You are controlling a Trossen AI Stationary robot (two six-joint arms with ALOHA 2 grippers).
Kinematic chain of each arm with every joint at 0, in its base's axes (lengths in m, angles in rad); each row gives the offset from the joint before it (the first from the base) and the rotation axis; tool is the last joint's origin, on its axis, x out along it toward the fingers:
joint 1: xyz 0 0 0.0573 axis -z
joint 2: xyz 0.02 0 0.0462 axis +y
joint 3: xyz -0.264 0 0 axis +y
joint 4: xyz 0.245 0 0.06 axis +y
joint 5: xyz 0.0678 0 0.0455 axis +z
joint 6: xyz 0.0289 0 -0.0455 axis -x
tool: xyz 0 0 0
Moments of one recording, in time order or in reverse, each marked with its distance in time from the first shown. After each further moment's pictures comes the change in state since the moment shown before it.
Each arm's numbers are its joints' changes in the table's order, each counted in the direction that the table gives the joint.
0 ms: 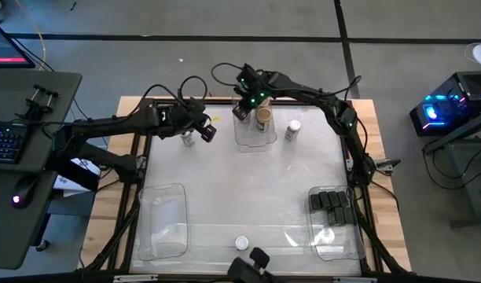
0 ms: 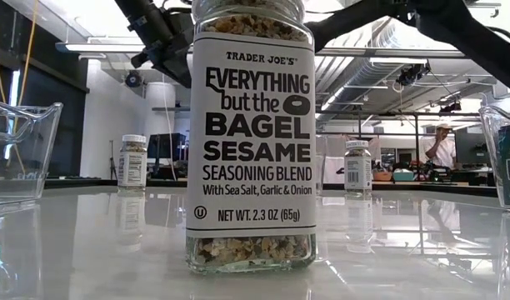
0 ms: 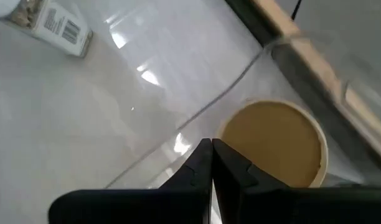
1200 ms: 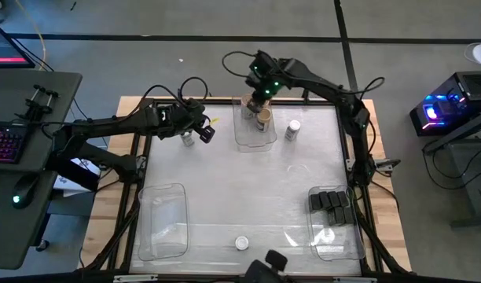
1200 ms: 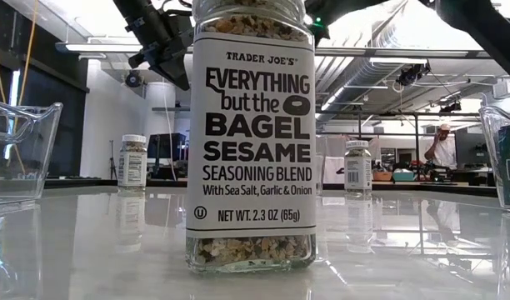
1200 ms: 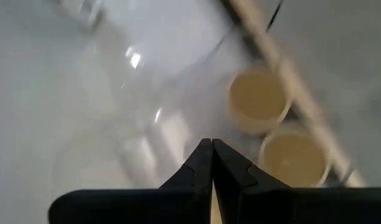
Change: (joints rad) left arm -0.001 0.000 0.000 0.038 0.007 -0.009; right arm 0.030 -0.136 -0.061 0.227 -0.028 0.154
